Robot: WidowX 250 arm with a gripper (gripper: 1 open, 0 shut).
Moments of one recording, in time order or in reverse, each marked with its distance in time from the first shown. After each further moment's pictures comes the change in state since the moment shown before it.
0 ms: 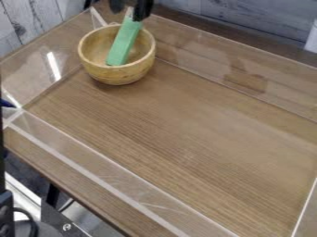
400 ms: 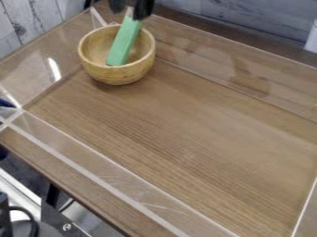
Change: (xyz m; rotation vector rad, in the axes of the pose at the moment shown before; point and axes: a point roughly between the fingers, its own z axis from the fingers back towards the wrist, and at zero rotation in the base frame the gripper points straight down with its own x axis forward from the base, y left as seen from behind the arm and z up) arm -0.024 -0.017 0.034 -0.030 -0.058 -0.032
